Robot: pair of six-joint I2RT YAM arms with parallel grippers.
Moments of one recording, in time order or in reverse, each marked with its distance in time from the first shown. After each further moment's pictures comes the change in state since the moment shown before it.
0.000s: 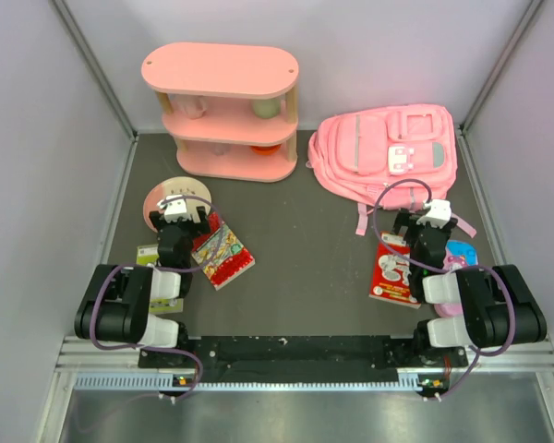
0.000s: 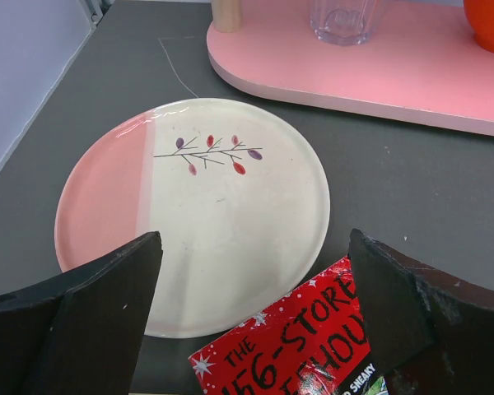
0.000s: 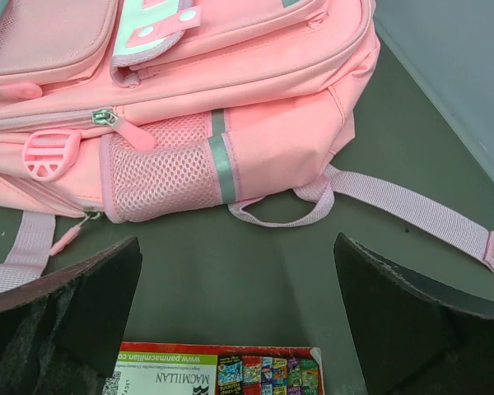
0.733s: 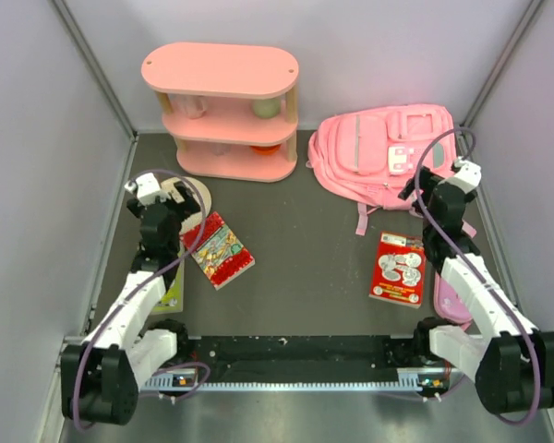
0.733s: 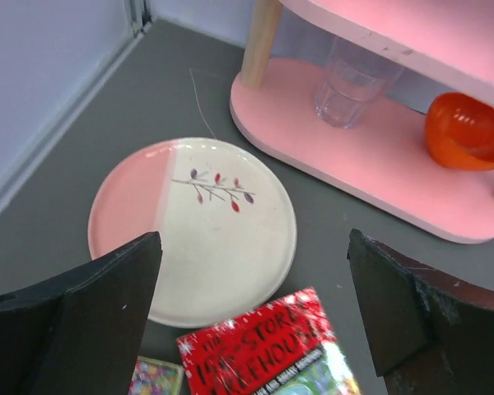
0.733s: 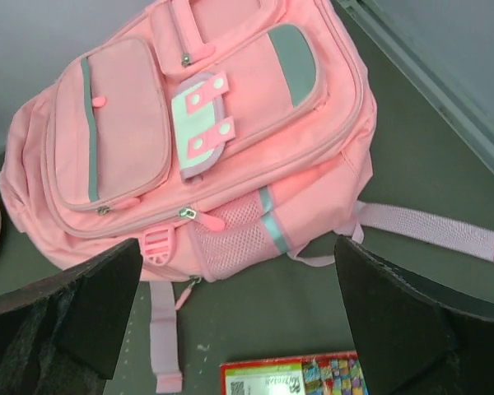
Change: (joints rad) left arm -0.013 -0.424 0.203 -0.638 -0.121 -0.188; right arm 0.000 -0.333 0.447 -0.899 0.034 0.292
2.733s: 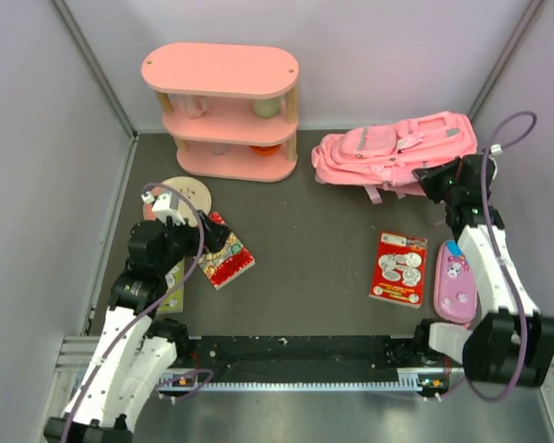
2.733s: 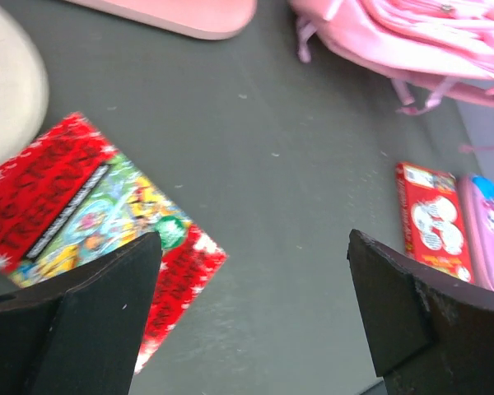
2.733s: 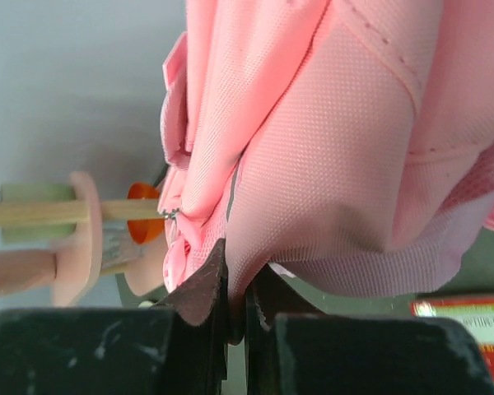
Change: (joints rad) left arm -0.047 -0.409 0.168 -0.802 0.599 -0.269; right arm -0.204 0.195 0.341 -0.336 -0.496 0.633
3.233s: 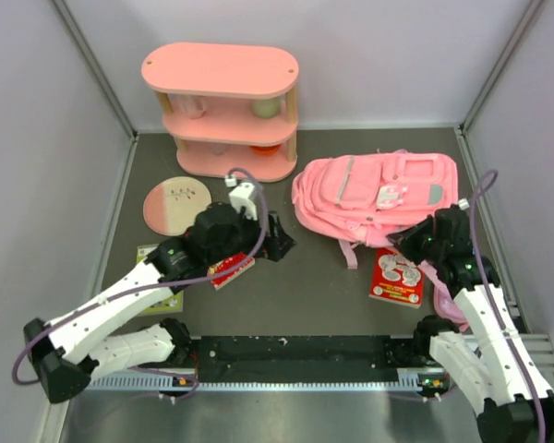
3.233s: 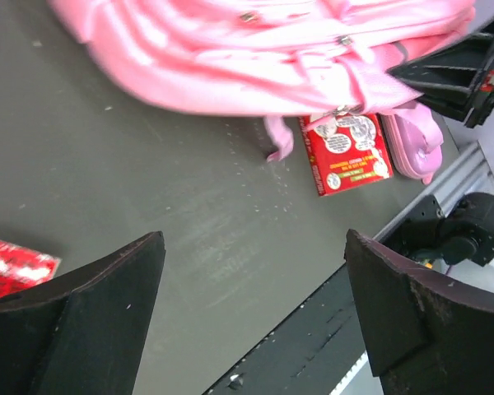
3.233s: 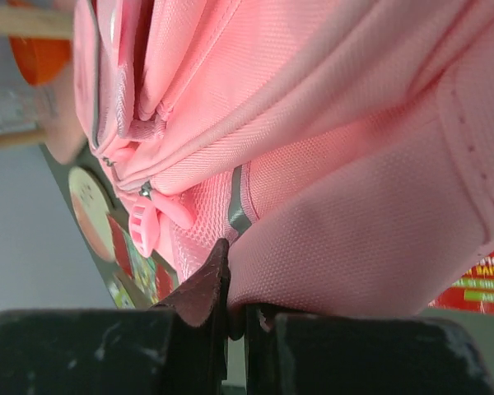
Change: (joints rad) left arm -0.661 0.340 0.291 -0.028 -0.269 -0.079; right arm 0.190 -0.502 -0.280 -0.446 0.013 0.068
